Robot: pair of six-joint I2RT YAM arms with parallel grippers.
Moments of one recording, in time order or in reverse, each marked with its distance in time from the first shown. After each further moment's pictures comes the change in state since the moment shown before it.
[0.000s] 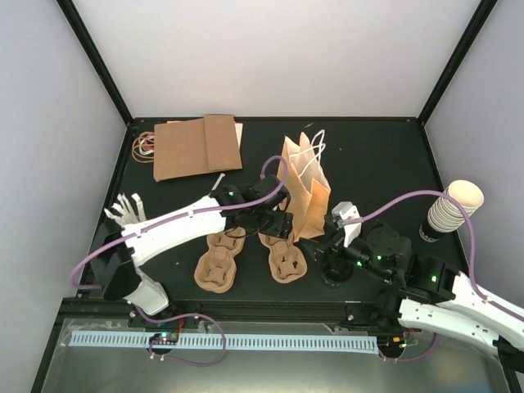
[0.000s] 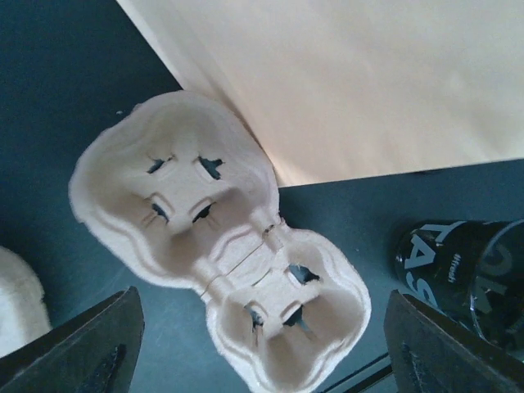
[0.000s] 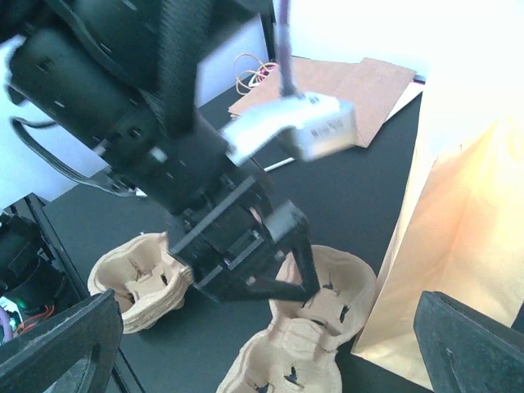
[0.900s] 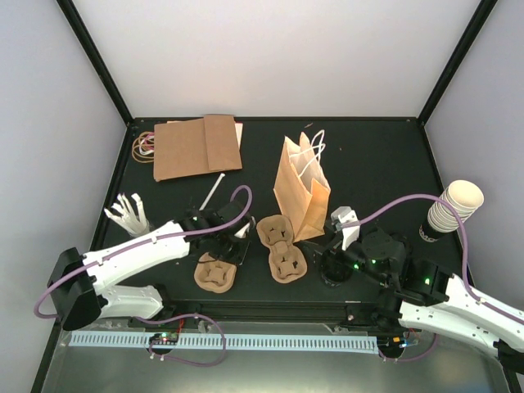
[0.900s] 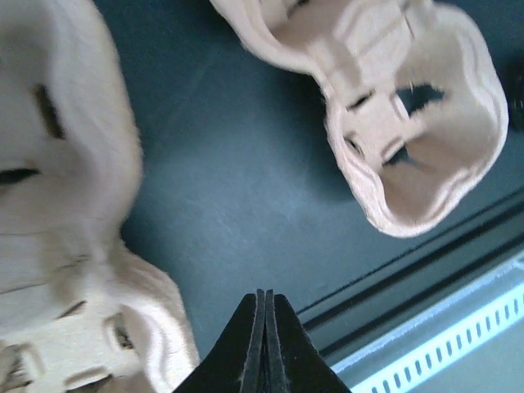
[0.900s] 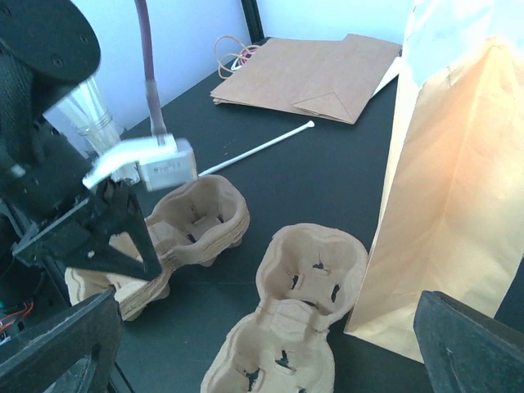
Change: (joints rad) left arm 0.058 -0.352 -0.369 -0.105 0.103 0.050; right arm 0.000 -0.032 -0.092 0.027 0.030 0.042
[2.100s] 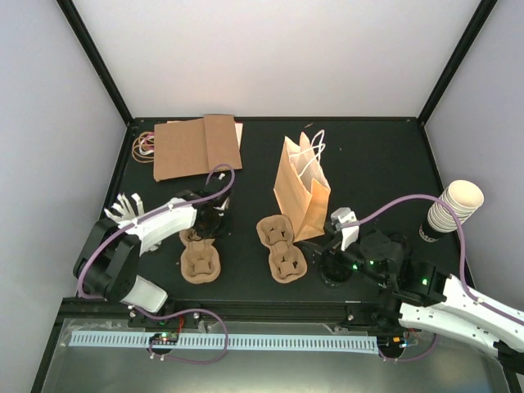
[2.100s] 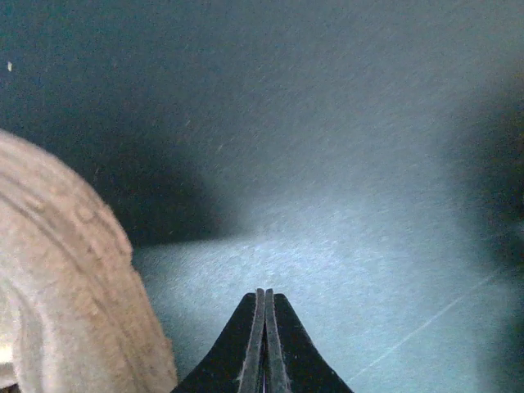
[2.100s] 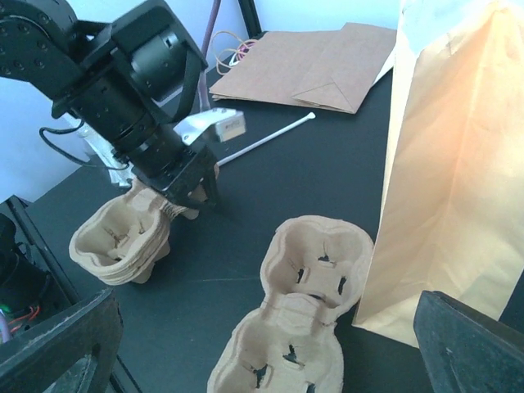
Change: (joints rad) left arm 0.402 0.256 -0.100 0.233 -0.043 0.086; right arm 0.000 -0.008 -0.029 0.019 0.003 0.041
